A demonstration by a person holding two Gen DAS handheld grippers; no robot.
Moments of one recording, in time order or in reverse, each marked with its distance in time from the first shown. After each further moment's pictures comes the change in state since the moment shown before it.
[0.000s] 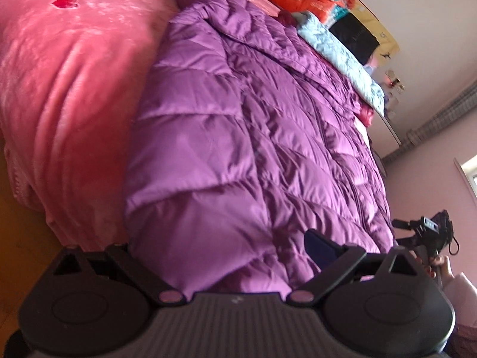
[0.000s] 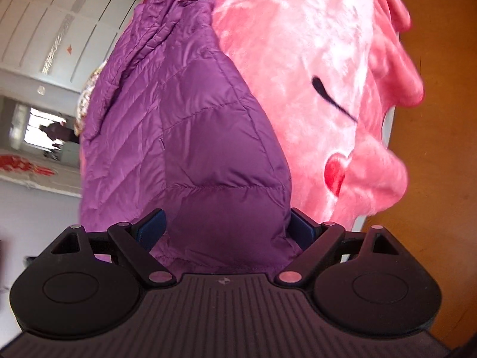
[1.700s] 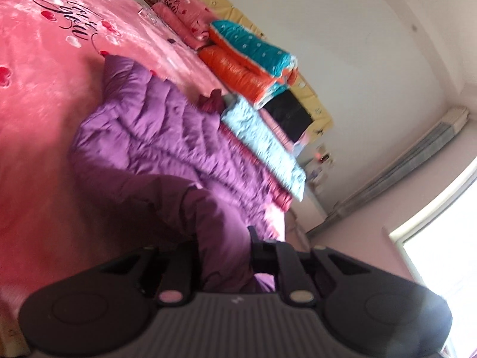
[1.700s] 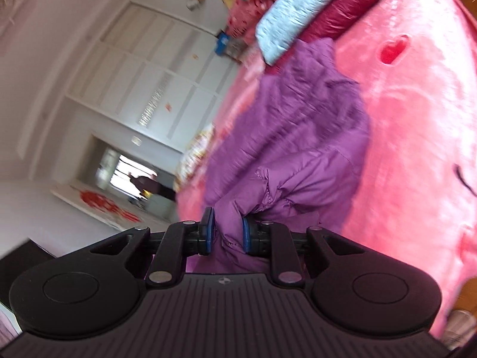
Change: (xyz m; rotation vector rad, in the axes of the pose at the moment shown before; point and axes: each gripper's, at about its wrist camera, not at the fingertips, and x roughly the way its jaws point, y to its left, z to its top) left arm -0.035 -0.045 0.064 -0.087 -0.306 -0.314; right arm -0.006 0.090 0.023 -0.110 -0.313 0.399
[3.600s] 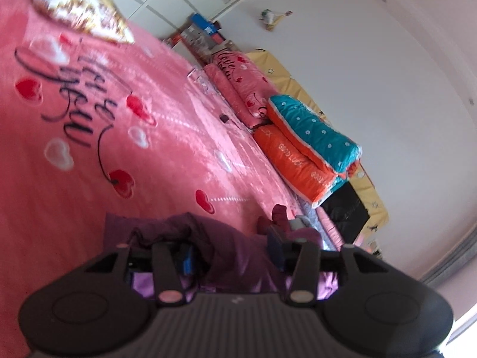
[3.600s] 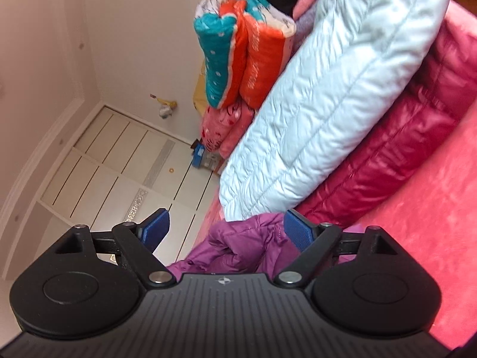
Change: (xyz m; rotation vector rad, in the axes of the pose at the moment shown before) left arm 0.140 0.078 0.224 -0.086 -0.272 0.195; right arm 0.137 -0.068 0.190 0.047 -0.442 -0.071
